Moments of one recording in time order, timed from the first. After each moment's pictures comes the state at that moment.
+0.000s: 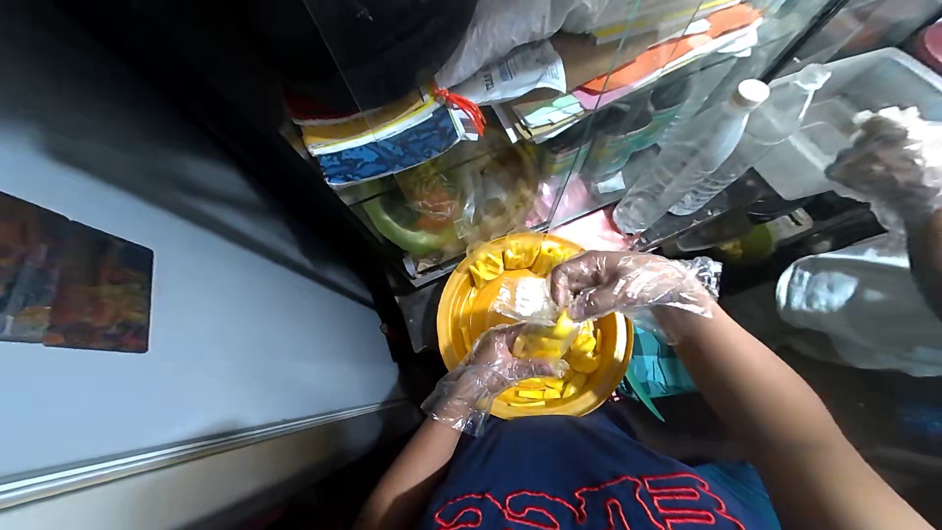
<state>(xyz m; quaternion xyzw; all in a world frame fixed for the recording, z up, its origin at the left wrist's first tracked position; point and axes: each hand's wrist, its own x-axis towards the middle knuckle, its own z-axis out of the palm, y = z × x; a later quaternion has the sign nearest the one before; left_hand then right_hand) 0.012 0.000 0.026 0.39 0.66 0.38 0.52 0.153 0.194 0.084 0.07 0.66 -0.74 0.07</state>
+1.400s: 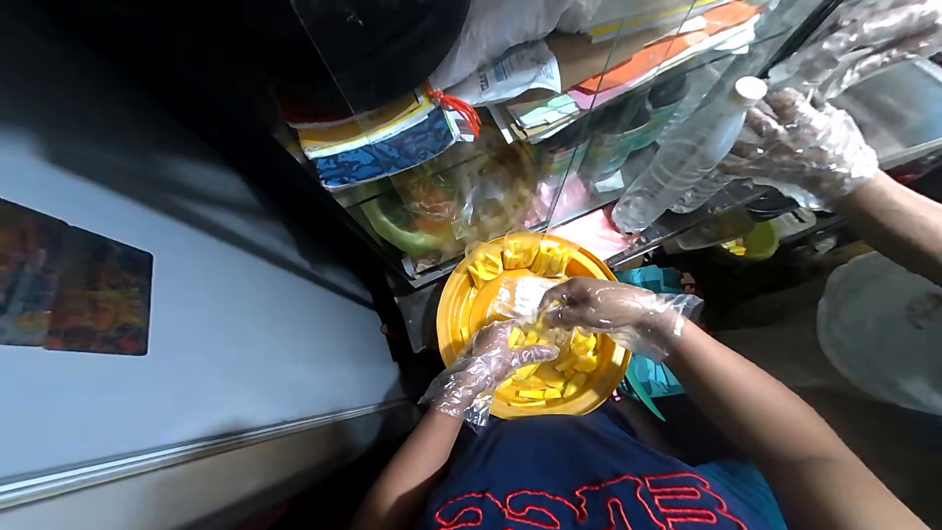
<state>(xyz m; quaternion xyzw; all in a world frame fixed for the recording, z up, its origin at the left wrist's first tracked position) 0.005 0.022 0.028 0.43 0.74 0.14 0.50 0.154 0.179 0.054 0.21 0.79 -0.57 0.13</state>
